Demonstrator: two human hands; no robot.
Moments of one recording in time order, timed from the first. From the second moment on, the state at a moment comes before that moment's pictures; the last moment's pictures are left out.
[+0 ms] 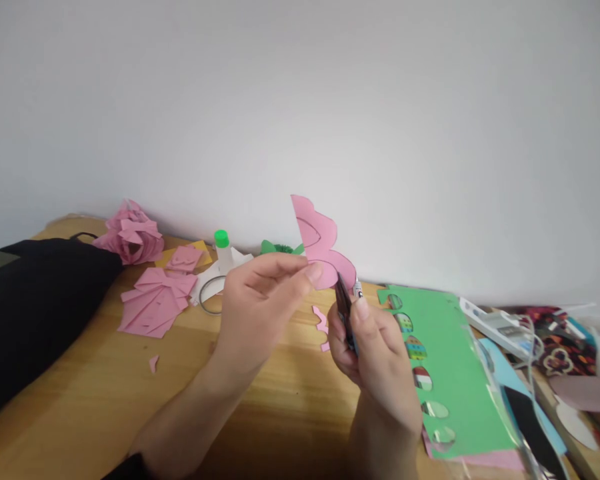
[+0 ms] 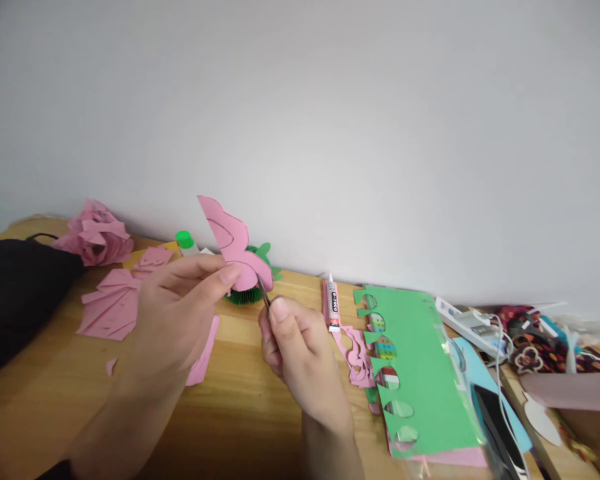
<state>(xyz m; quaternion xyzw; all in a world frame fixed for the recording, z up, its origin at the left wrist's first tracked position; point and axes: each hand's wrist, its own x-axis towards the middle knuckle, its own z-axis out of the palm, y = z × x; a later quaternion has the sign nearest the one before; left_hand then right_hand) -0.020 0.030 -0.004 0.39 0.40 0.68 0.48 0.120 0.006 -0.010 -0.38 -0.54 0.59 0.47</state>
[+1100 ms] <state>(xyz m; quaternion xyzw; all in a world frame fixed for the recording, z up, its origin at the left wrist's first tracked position) -0.021 0.027 0.003 0.53 0.38 0.60 0.45 0.121 0.007 -0.009 -0.36 -0.51 0.61 0.48</state>
